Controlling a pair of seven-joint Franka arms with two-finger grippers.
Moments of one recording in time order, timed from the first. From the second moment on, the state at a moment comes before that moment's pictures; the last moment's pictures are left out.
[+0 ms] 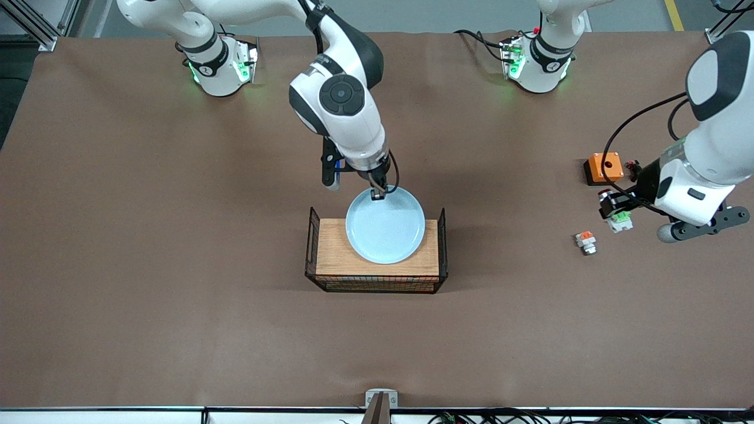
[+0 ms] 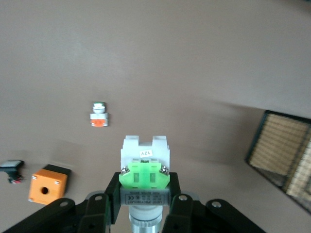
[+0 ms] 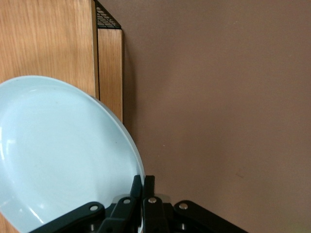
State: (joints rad) left arm 0.26 0.19 -0.46 -1.56 0.05 1.75 -0.49; right arm 0.69 0.54 0.10 -1.44 0.07 2.11 2.29
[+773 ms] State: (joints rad) left arm -0.02 0.29 -0.47 -1.42 0.05 1.76 -0.98; right arm 0.67 0.58 0.10 -1.44 0.06 2.15 2.25
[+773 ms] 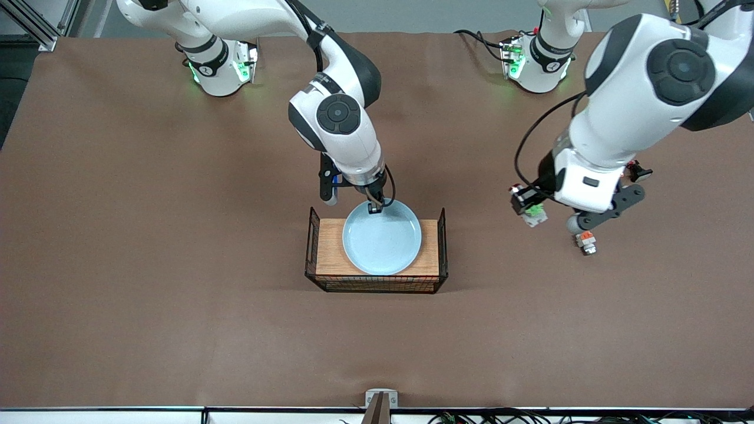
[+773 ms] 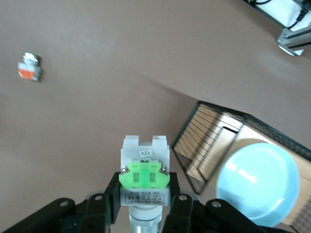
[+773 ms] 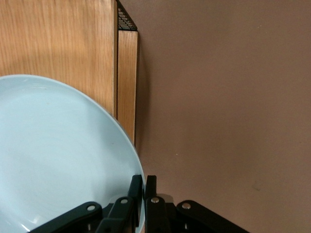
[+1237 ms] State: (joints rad) left arm -0.13 0.35 -0.47 -1.40 0.05 1.91 -1.22; right arm 0.61 0.58 0.10 -1.42 0.06 2.13 2.25
